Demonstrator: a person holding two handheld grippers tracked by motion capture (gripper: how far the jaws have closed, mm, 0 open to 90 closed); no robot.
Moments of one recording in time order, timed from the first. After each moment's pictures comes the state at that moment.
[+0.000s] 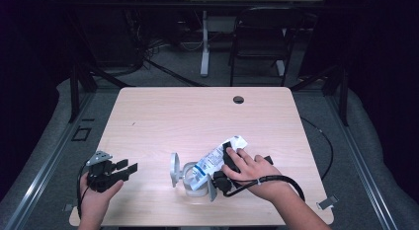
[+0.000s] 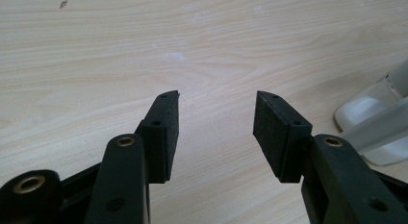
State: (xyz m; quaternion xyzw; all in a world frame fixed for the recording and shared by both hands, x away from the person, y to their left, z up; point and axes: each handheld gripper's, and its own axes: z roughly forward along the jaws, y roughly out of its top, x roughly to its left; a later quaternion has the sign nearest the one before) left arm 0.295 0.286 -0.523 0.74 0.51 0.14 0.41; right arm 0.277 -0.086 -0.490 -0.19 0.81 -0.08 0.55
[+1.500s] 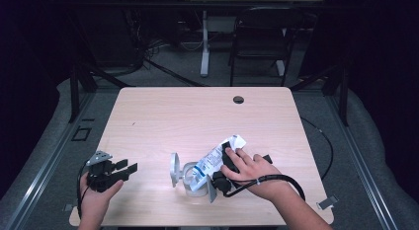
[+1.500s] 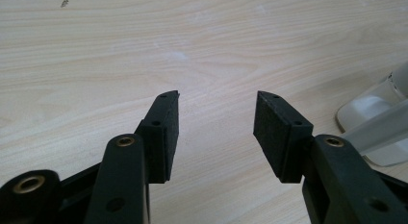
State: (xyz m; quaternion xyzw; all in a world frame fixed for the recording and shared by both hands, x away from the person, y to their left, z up) left arm 0.295 0.286 -0.524 0.74 0.51 0.14 0.41; right arm 0.276 -0.084 -0.487 -0.20 0.80 -0.08 0.55
